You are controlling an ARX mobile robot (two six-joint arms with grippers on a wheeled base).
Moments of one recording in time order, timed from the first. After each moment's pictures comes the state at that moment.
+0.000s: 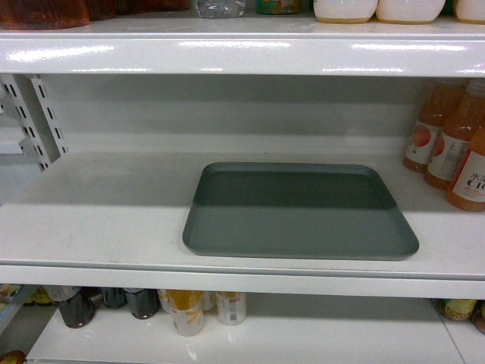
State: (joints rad) left arm -0.12 0.28 0.14 -0.25 -0.24 -0.05; right arm -0.01 0.22 0.12 -0.25 -0.12 -0.01
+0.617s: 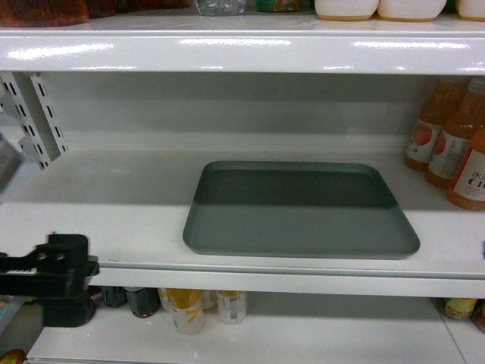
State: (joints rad) left arm -0.22 1.47 0.45 0.33 -0.13 -0.10; right arm 0.07 1.24 0.38 0.30 -0.16 0.02
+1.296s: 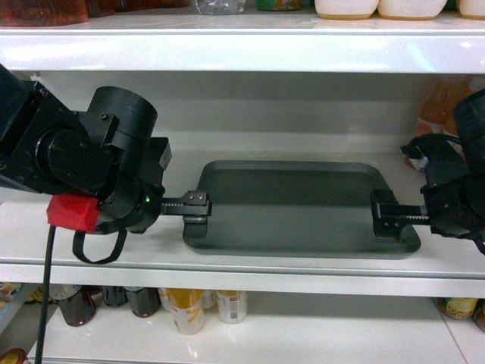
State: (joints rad) left arm -0.25 2.22 1.25 0.09 -0.12 -0.15; right arm 0.08 2.20 1.22 0.08 -0.05 0.10
